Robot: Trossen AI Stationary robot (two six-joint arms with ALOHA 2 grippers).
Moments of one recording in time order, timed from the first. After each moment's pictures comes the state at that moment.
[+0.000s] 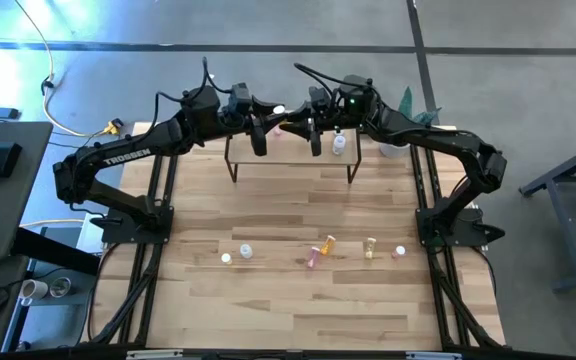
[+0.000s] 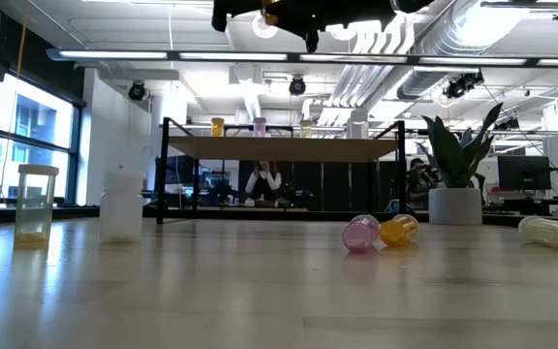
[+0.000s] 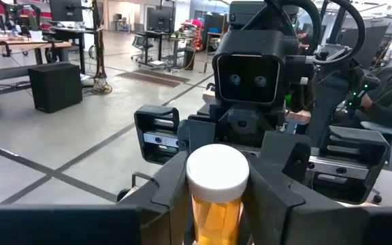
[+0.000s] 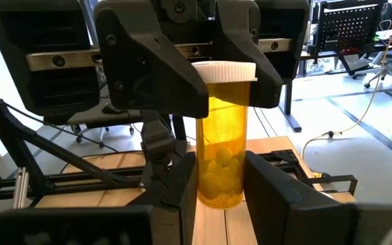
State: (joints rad) left arm 0.52 1.33 1.24 0.05 0.07 -0.10; right arm -0.46 1.60 1.43 0.07 -0.50 0.05
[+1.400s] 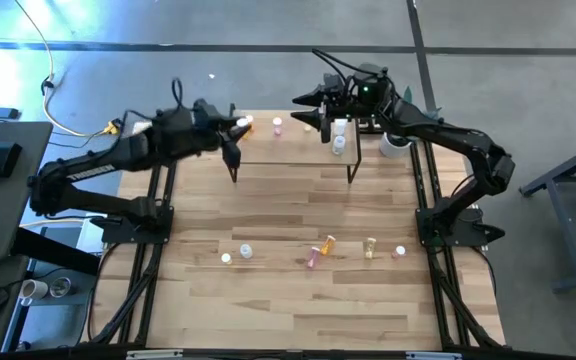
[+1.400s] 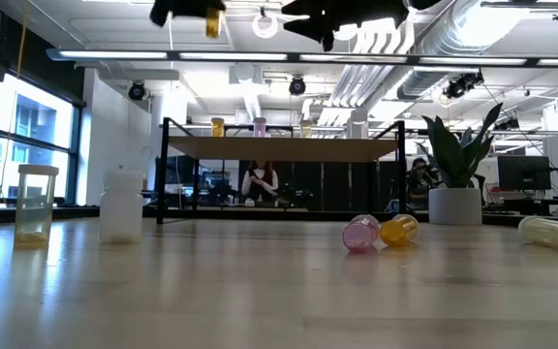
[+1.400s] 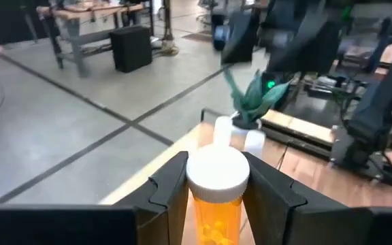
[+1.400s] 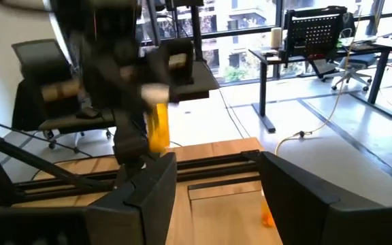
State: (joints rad) left arm 0.42 1.04 1.08 -0.27 -0.30 -0.10; right arm -0.55 1.54 1.43 0.02 -0.50 0.02
